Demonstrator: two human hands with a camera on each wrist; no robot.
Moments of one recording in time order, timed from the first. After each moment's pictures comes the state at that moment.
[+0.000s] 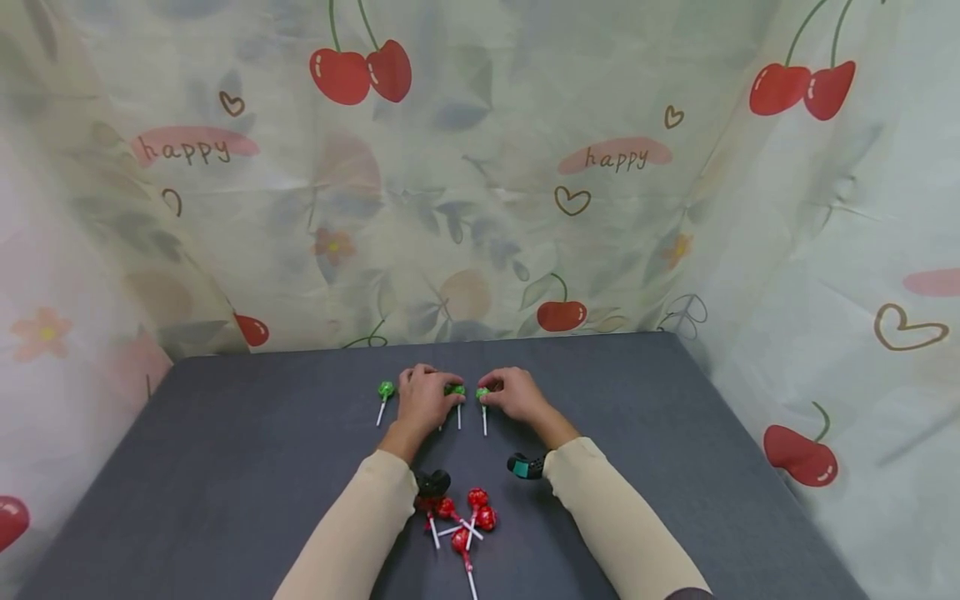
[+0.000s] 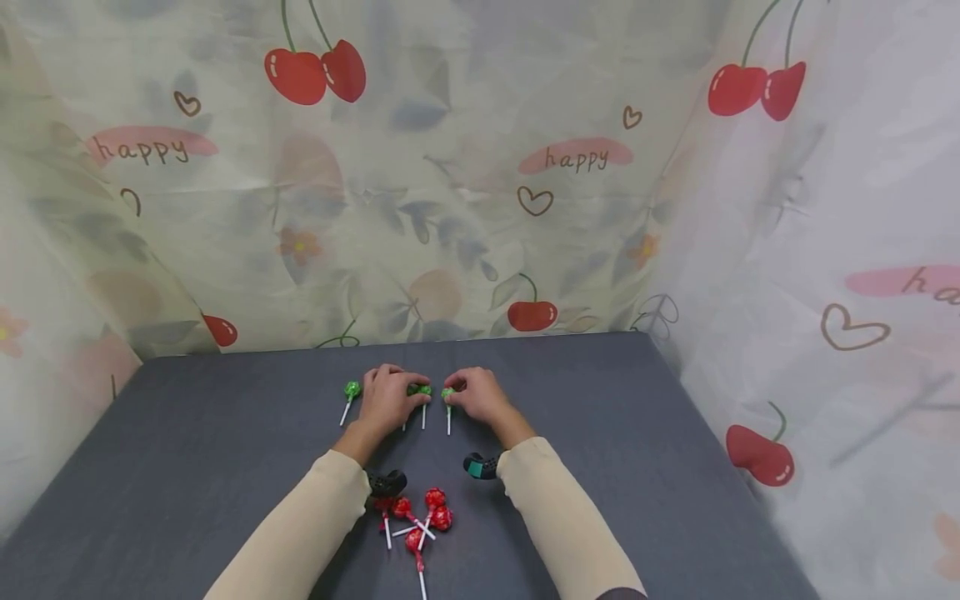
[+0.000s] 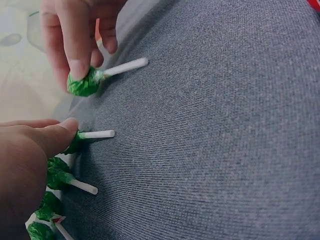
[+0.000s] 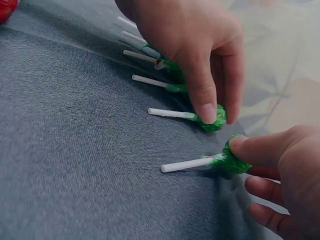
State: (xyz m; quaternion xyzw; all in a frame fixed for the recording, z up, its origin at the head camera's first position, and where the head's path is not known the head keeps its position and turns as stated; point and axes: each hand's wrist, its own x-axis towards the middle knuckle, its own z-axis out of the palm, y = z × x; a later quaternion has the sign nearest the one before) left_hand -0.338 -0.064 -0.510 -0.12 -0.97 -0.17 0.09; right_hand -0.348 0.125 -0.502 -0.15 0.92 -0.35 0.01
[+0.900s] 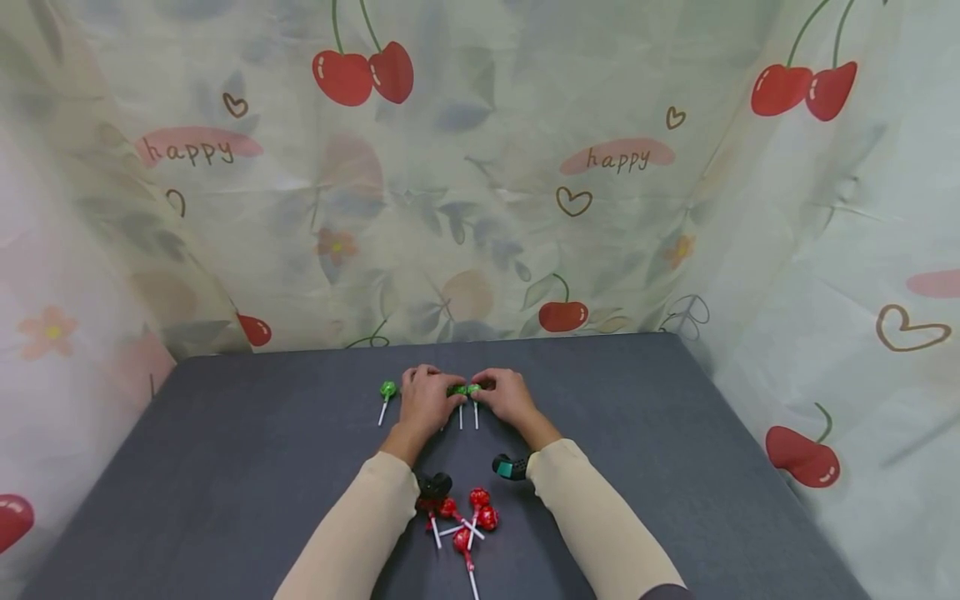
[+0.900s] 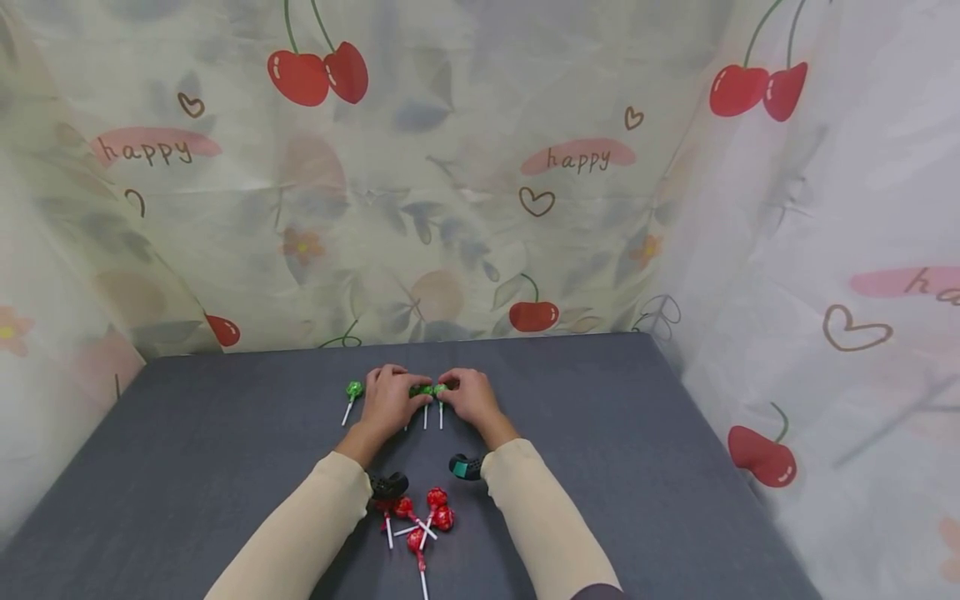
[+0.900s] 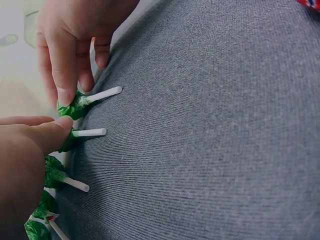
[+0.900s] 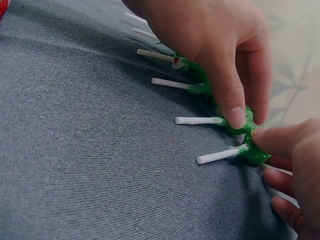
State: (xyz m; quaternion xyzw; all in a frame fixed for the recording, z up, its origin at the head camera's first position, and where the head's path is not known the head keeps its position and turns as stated) left_hand -0.337 -0.065 -0.513 -0.14 -0.97 -0.15 0.11; right_hand -0.351 0.105 -0.516 -0.12 0.92 -0.38 -0.02
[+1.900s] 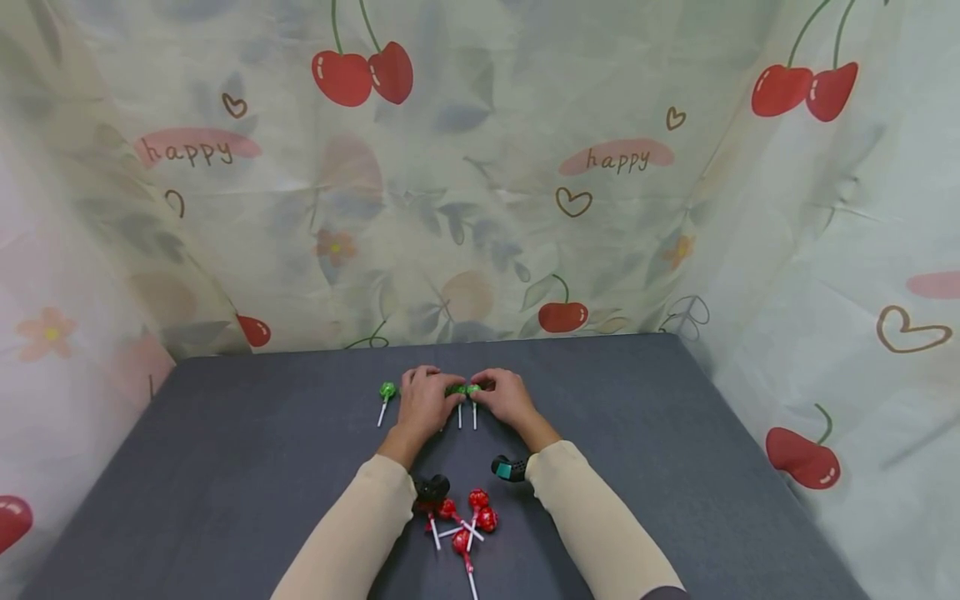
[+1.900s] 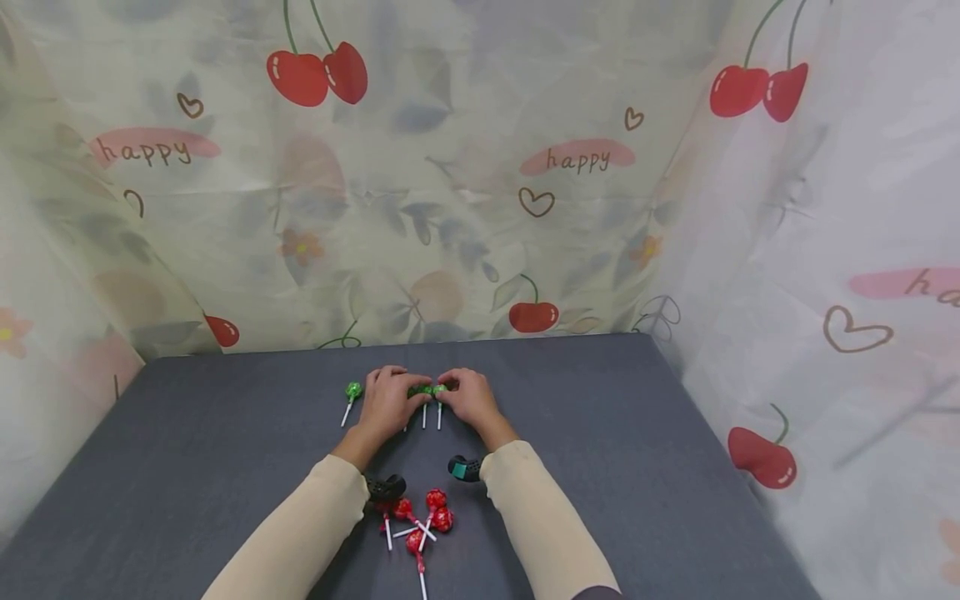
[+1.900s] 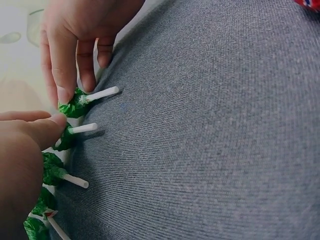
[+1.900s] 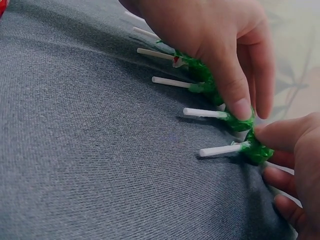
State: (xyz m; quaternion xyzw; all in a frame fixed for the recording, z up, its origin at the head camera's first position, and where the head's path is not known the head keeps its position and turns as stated) left_hand -0.336 -0.067 -0.516 -0.14 -0.97 -0.18 0.13; right_hand -0.348 0.104 -0.514 -0.12 0.91 -0.39 -0.02
